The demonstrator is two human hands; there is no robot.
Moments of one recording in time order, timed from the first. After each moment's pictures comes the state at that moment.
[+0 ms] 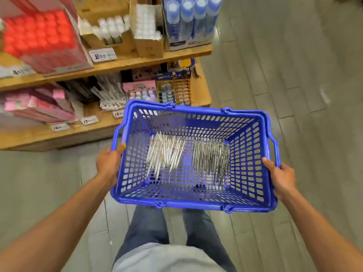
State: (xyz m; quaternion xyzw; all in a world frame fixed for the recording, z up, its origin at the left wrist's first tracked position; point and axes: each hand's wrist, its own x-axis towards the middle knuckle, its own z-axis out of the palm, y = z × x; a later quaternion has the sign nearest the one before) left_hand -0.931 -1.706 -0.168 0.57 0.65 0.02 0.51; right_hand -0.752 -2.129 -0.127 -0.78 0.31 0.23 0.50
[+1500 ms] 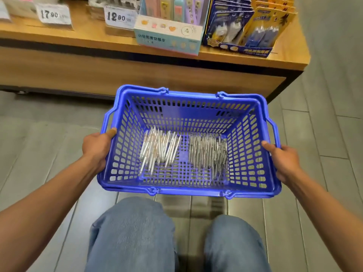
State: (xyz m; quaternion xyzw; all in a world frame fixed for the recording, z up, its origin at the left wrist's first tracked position) left_hand -0.992 -1.671 -0.650 0.47 0.68 0.18 0.53; right_hand -0.683 -2.021 -0.633 -0.81 0.09 0.28 0.50
